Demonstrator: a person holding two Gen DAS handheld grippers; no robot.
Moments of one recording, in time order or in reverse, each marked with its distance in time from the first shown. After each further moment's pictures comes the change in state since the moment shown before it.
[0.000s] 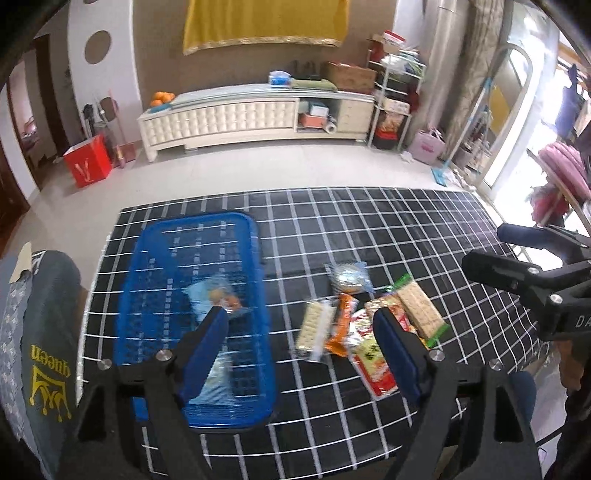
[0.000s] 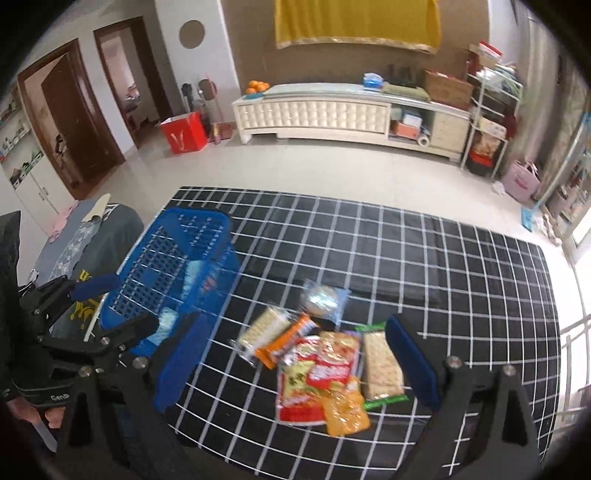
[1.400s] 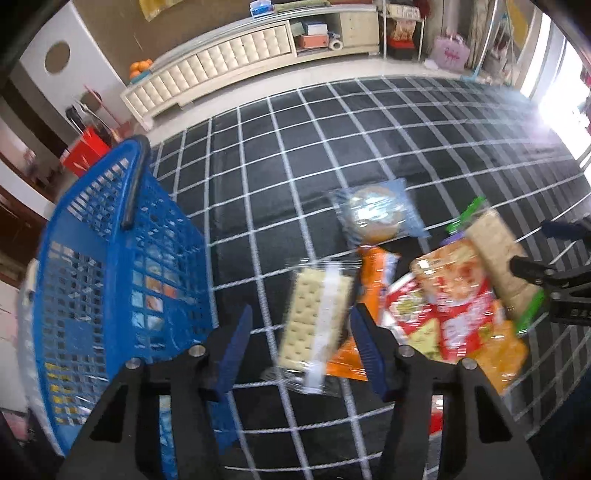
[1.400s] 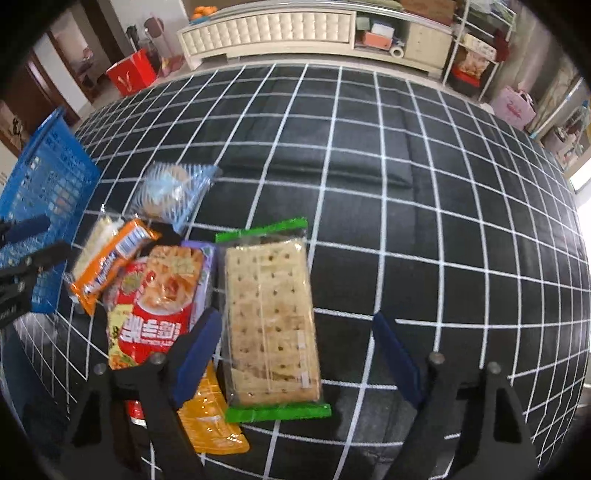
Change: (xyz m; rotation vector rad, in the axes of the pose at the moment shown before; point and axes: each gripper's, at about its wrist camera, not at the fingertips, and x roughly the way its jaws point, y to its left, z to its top) left arm 0.196 -0.055 -0.017 0.168 0.290 0.223; right arm 0.161 -0.148 -0.084 0.046 0.293 -0.068
